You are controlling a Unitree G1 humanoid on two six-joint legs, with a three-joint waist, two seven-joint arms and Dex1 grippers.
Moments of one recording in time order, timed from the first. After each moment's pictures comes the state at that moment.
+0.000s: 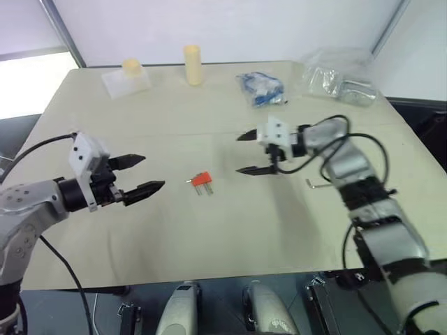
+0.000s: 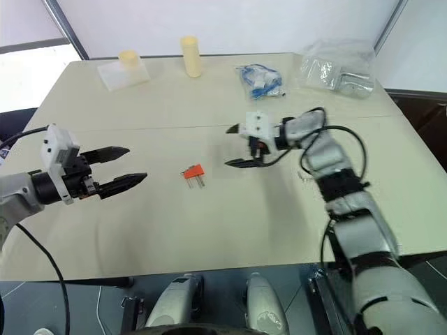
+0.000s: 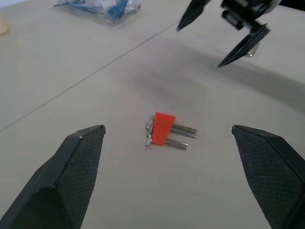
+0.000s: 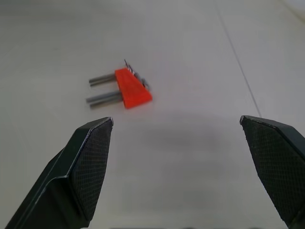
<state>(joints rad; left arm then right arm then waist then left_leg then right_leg) -0.13 0.89 0.34 -0.43 -0.75 0.72 -0.82 -1.02 -0.44 0.32 0.68 0.03 -0.07 1.24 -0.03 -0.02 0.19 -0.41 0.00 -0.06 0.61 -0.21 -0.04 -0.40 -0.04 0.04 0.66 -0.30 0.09</state>
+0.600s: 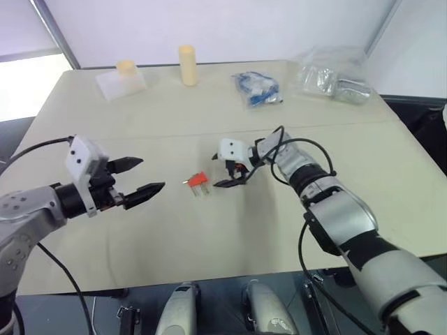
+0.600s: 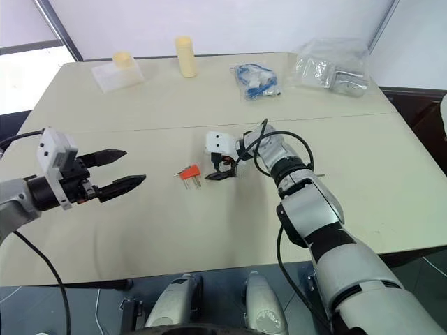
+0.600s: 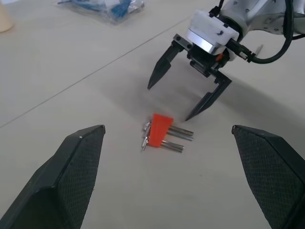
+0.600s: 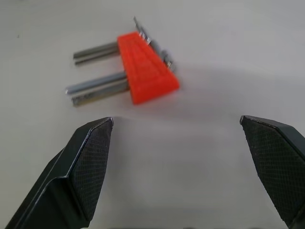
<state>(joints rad) -0.07 0.88 0.41 -0.54 -0.82 0.80 -0.71 -1.23 -0.18 0.35 1.29 -0.20 -0.32 1.10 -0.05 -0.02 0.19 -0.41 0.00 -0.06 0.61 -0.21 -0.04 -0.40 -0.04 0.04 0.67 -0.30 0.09</state>
